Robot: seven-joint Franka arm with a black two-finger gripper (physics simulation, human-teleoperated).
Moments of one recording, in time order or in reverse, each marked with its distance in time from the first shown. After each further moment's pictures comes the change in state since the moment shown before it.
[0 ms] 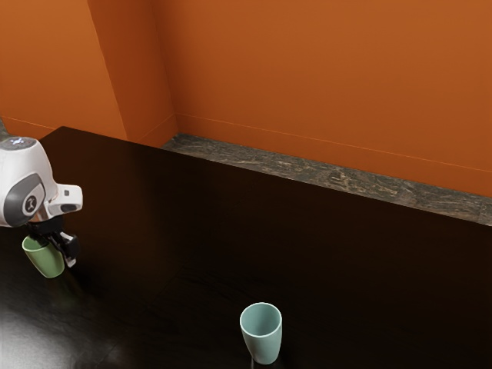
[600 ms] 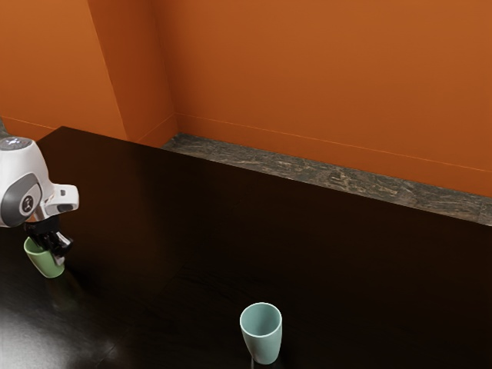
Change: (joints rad) arm 0.017 0.003 0.003 0.001 -0.002 0.005 0.001
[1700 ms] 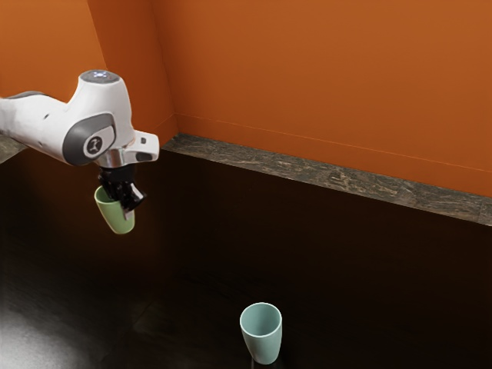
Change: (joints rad) arm -0.015 -0.080 -0.415 0.273 0.014 -0.391 -0.215
